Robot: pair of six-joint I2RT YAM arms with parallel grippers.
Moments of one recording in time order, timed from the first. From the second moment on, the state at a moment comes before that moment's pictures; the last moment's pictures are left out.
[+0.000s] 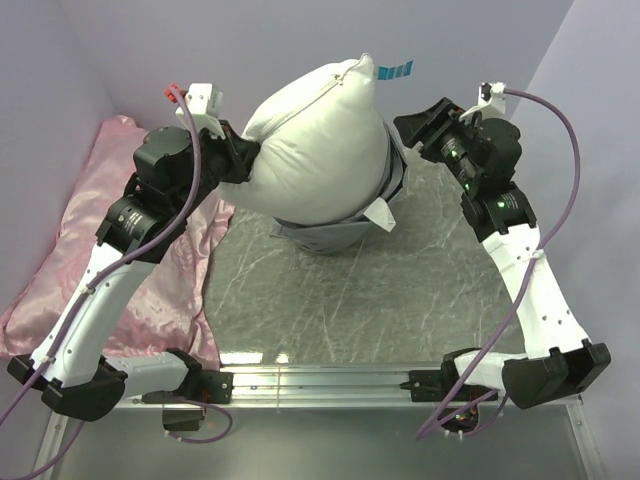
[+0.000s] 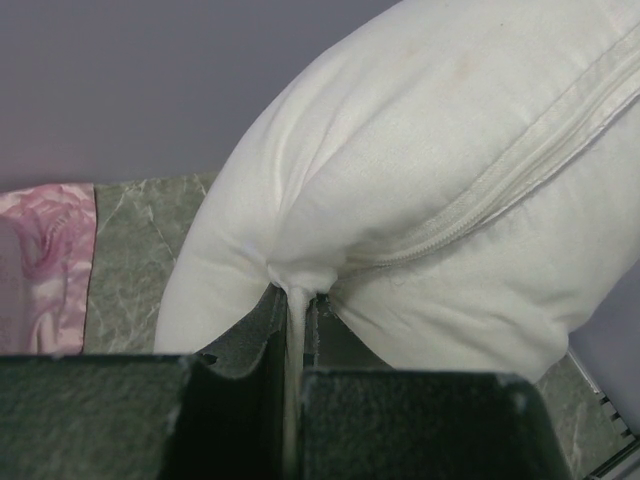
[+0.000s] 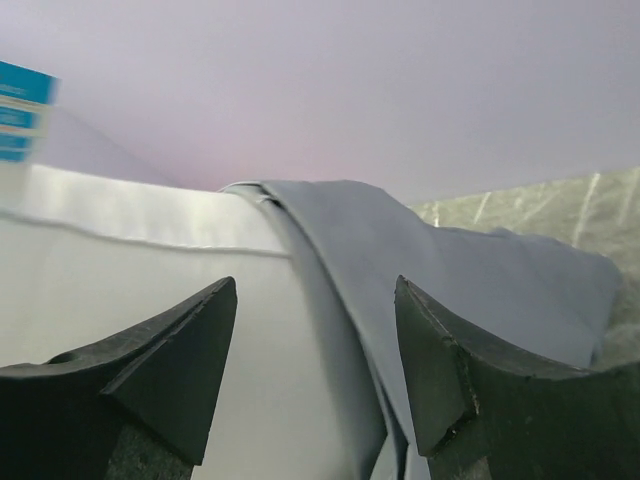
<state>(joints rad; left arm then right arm) -0.56 1.20 1.66 -0.54 -0.13 -0.32 0.22 1.25 1.45 -0.21 -0.11 0.65</state>
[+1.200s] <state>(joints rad) -0.56 1.12 1.58 -0.65 -0.16 -0.27 0.11 1.86 1.58 -0.43 -0.13 0.69</state>
